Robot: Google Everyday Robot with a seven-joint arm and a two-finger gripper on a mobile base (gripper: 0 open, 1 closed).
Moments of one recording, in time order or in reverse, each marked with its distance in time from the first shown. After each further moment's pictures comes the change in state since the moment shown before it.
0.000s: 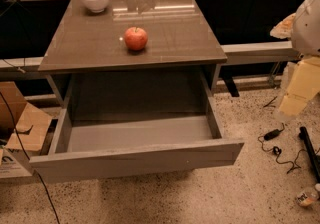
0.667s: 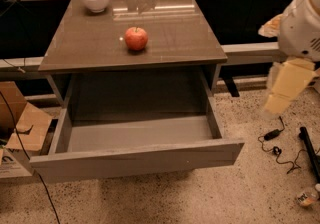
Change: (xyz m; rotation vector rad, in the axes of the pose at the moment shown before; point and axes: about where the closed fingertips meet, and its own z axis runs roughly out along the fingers) arm -0.020 -0.005 0.011 0.021 -0.042 -0.031
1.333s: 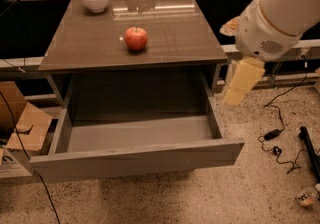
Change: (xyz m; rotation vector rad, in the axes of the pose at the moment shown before) arm -0.056 -0.017 0.041 0.003 -0.133 -0.073
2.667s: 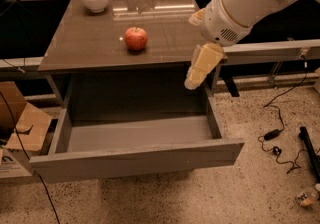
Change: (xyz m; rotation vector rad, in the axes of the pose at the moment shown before) arm -0.060 -0.054 0.054 -0.007 -0.178 -0.041
